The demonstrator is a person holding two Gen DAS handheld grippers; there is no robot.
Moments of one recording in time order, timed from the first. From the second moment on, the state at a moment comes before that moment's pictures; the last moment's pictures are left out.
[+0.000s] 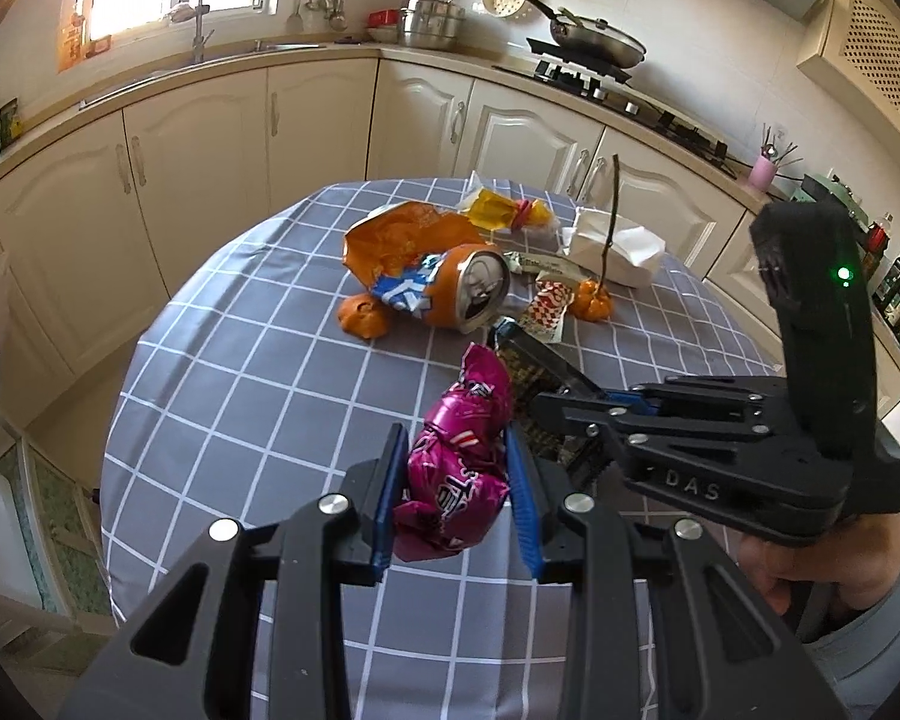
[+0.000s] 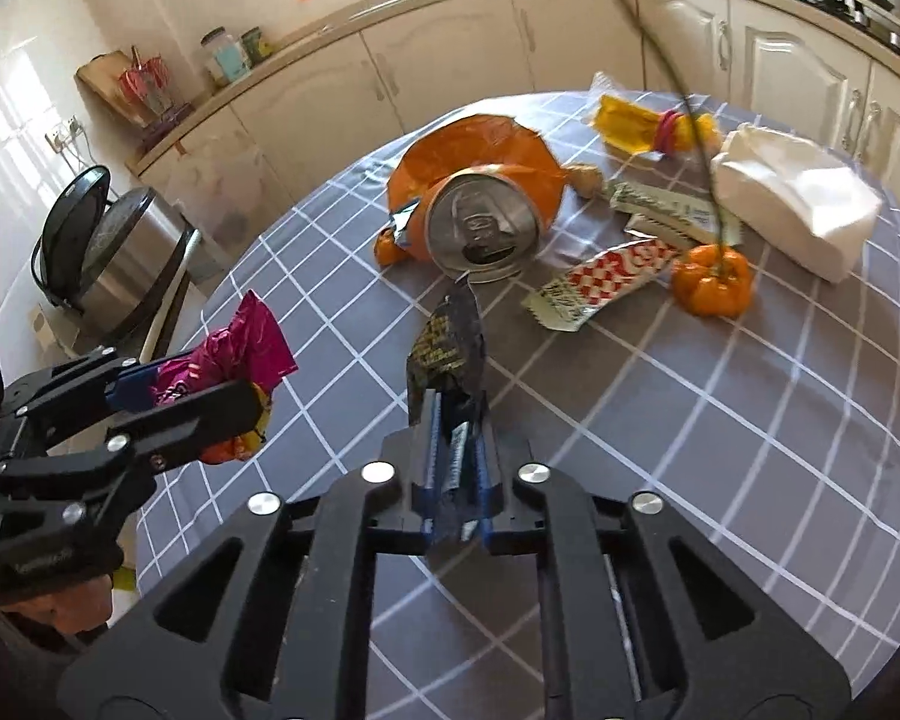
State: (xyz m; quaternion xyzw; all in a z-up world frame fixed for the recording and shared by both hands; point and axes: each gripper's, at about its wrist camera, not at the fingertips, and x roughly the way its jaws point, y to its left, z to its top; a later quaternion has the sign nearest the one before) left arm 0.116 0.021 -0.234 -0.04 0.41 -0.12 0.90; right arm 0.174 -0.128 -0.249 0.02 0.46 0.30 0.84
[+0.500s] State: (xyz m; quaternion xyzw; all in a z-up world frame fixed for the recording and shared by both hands) left arm 0.123 -0.026 -0.217 -0.03 0.40 -0.17 0.90; right arm 0.132 -0.228 -0.209 0.12 0.40 0.26 0.87
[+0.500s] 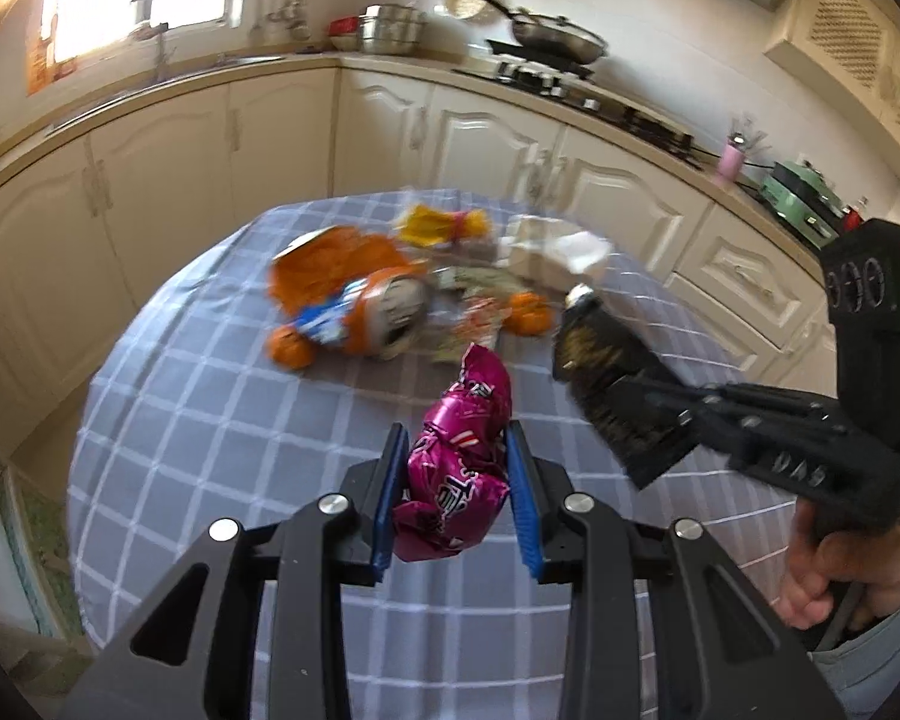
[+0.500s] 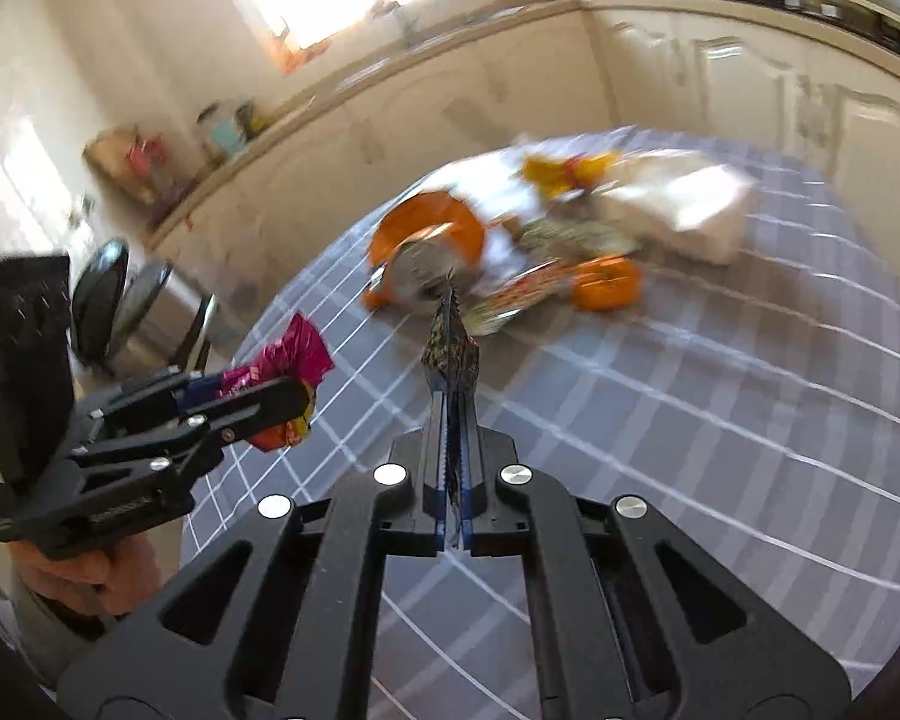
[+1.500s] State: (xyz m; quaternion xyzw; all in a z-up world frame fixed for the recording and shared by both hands) left arm 0.102 -0.457 -0.257 0.10 0.45 -0.45 0.77; right arm -0.030 -0.619 -0.274 0.34 0.34 -0.12 0.87
